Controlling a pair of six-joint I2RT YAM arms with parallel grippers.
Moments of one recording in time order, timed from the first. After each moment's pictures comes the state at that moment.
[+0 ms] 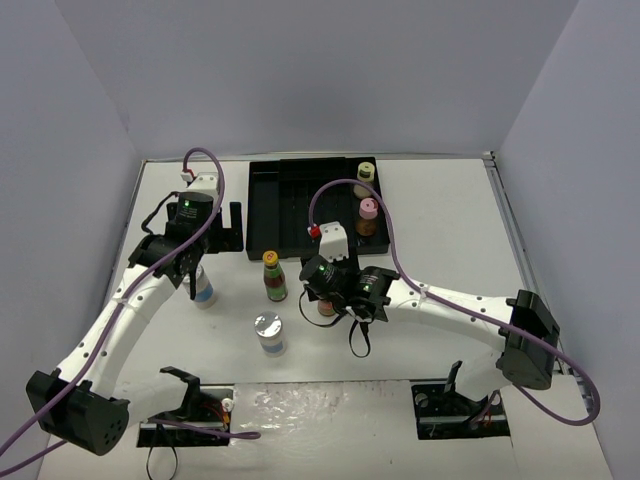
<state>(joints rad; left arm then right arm) -0.36 1.13 1.15 -0.69 -0.26 -0.23 1.11 1.46 1.10 -0.52 0.64 0.63</state>
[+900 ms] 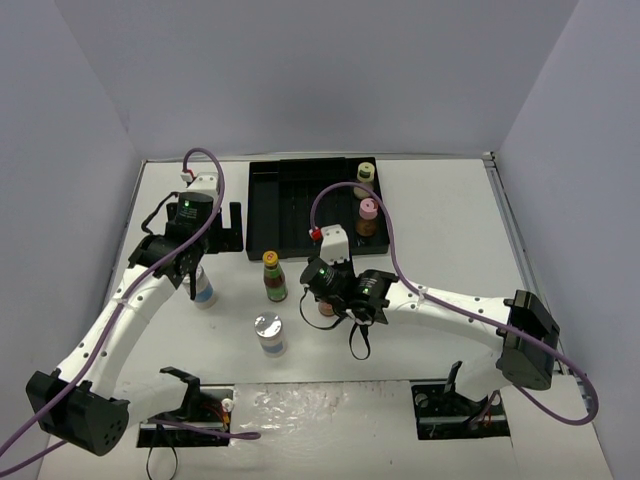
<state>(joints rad) -0.36 1.13 1.15 -0.70 -0.26 -0.23 1.11 1.47 1.07 -0.49 0.65 0.65</state>
